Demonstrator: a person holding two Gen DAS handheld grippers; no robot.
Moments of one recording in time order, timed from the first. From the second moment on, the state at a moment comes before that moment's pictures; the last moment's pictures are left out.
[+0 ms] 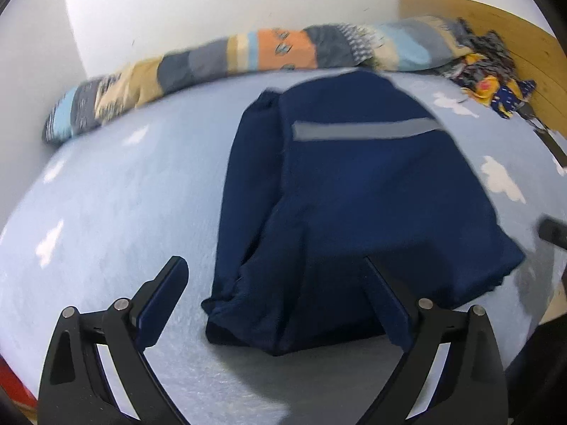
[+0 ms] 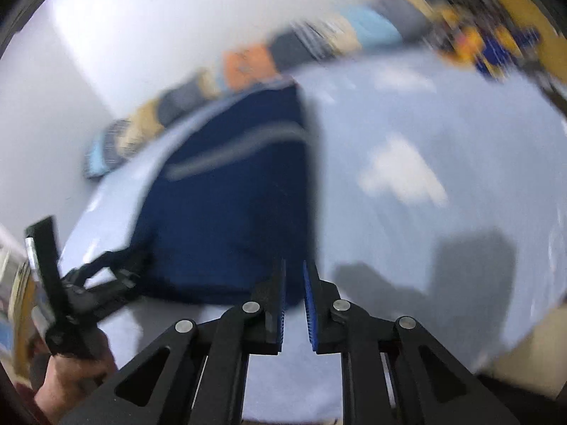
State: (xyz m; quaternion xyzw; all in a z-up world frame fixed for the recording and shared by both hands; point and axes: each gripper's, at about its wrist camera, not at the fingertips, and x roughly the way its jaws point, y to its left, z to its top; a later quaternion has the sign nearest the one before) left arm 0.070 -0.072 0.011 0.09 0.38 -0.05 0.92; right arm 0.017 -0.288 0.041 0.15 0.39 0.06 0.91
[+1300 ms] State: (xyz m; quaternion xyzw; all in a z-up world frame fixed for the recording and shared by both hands) left arm 0.046 -0.084 0.019 0.13 0.36 -0.06 0.92; right arm 0.014 -0.237 0.052 0.08 0.38 0.07 0.92
